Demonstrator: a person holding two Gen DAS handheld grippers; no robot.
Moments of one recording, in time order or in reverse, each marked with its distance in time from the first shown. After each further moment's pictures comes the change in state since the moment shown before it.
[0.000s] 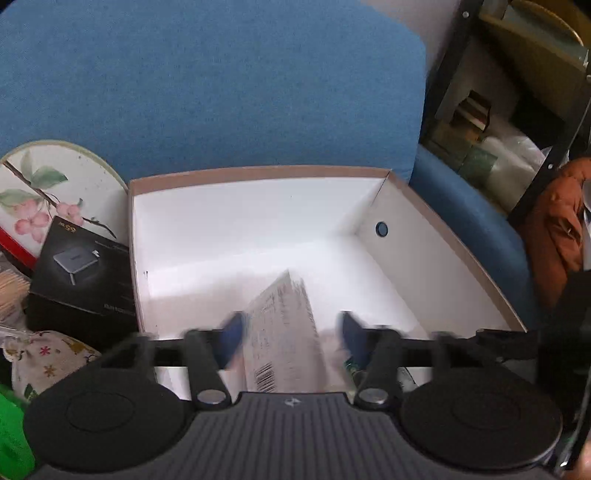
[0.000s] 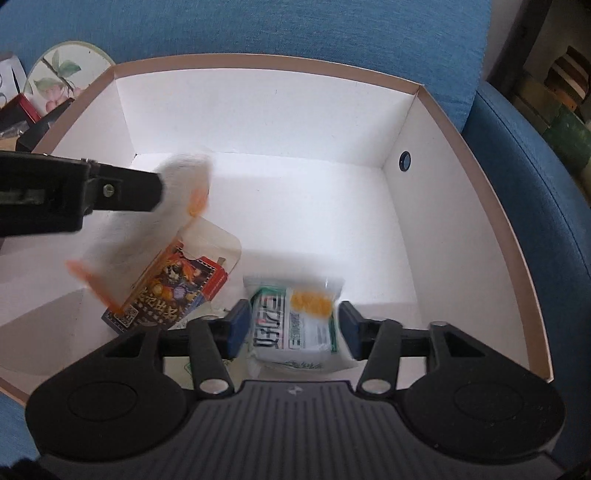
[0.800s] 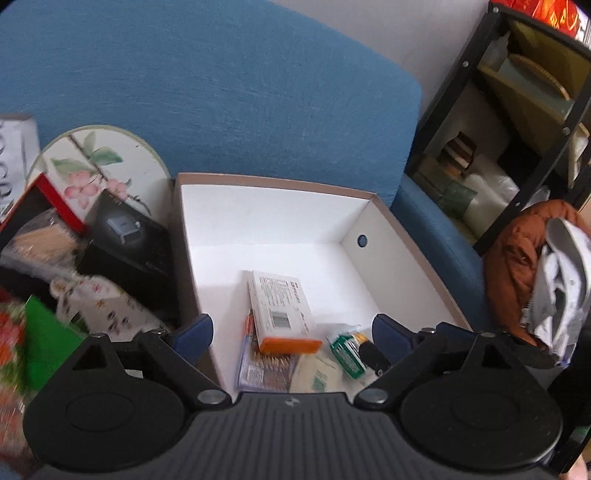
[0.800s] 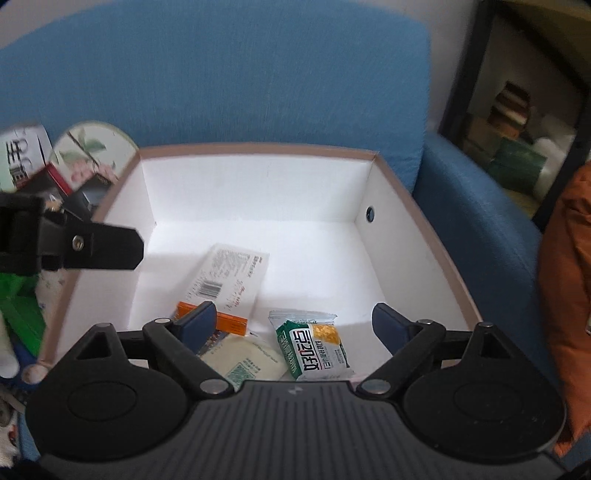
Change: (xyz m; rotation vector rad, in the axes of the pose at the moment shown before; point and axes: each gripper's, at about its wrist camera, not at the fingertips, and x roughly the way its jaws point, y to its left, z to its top) left arm -0.081 0.017 -0.024 -0.136 -0.033 -0.073; right arm -0.083 0.010 -0.018 0.091 -0.240 -0.049
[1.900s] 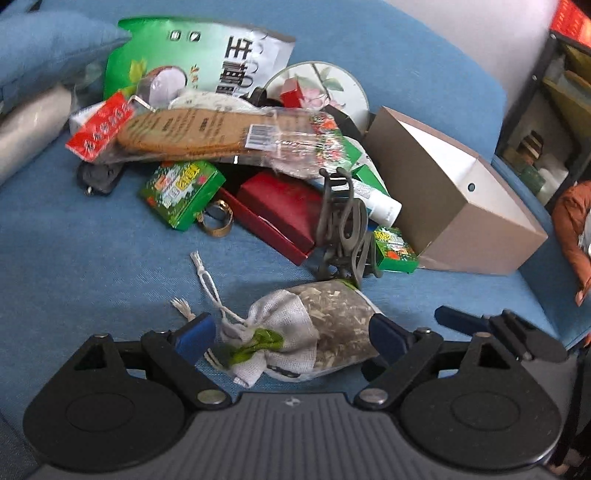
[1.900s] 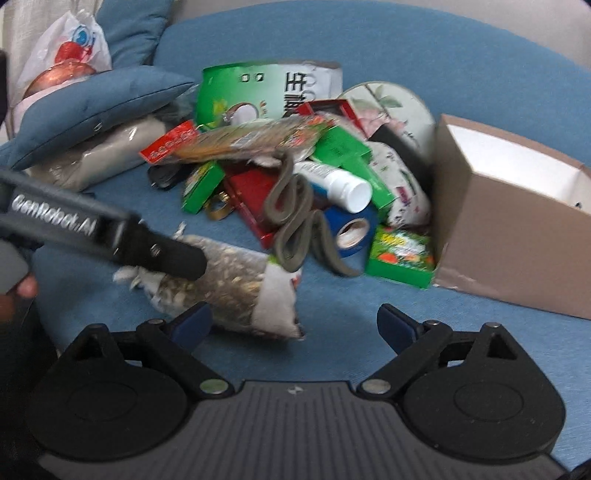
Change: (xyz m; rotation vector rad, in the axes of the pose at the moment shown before) left arm -0.141 0.129 -0.178 -0.134 -0.036 0.249; right arm -0.091 0.174 -0.168 -0.247 -0.110 0.490
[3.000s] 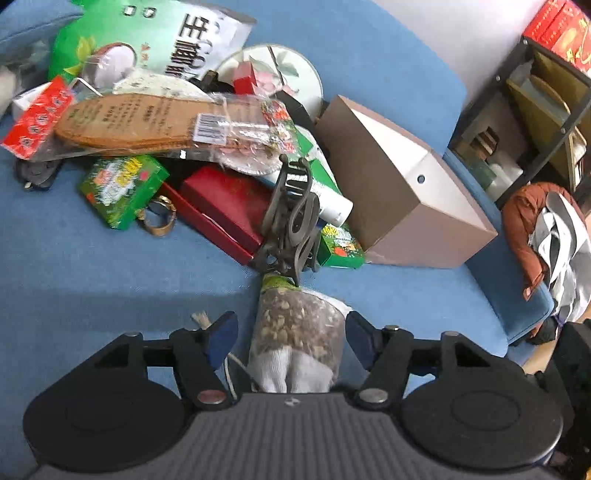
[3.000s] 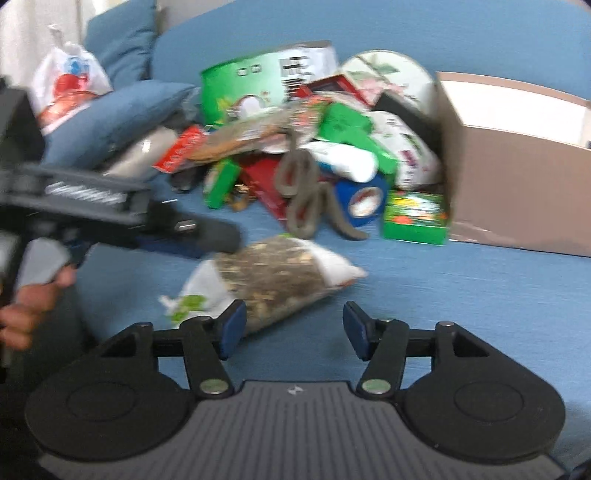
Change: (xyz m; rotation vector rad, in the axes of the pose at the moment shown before) left arm 0.012 -0.004 0.013 0.010 0.085 -0.202; right arm -0.014 -0.013 -0.003 0.158 0.068 0.133
